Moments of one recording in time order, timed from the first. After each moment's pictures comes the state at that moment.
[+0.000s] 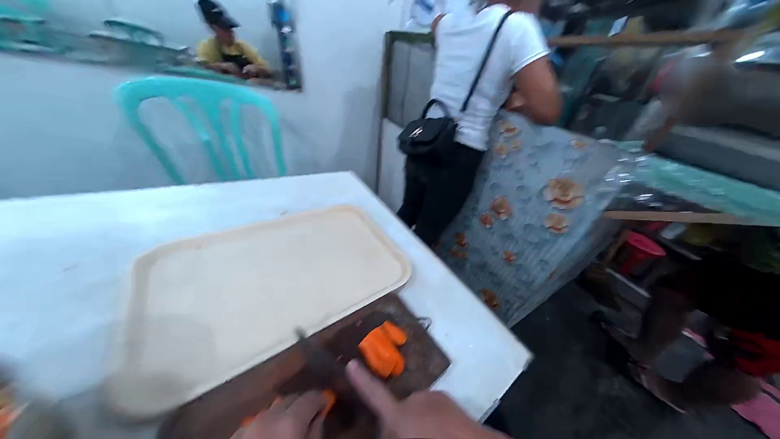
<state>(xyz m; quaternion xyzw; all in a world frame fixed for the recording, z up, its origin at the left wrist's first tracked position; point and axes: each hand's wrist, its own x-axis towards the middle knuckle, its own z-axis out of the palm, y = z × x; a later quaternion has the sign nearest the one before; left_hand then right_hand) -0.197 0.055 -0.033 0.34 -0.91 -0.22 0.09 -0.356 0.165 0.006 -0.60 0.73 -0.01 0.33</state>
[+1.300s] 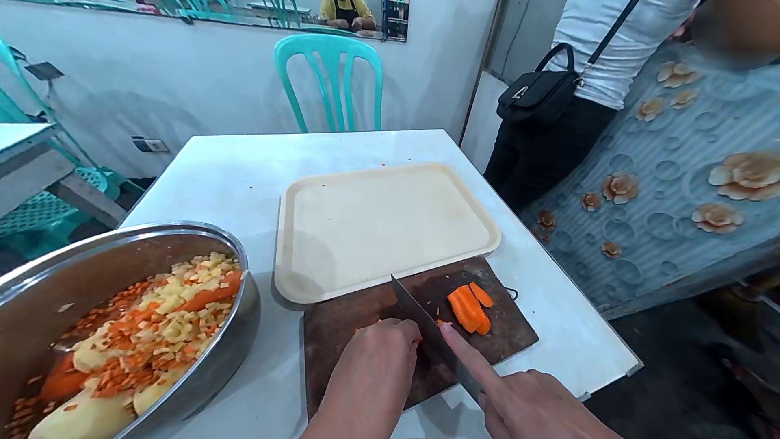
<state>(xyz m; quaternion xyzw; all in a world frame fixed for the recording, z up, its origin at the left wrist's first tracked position) -0.194 0.067 -0.052 0.36 -0.90 -0.13 0.22 -0.356 0.178 0.016 -0.66 0.68 0.04 0.30</state>
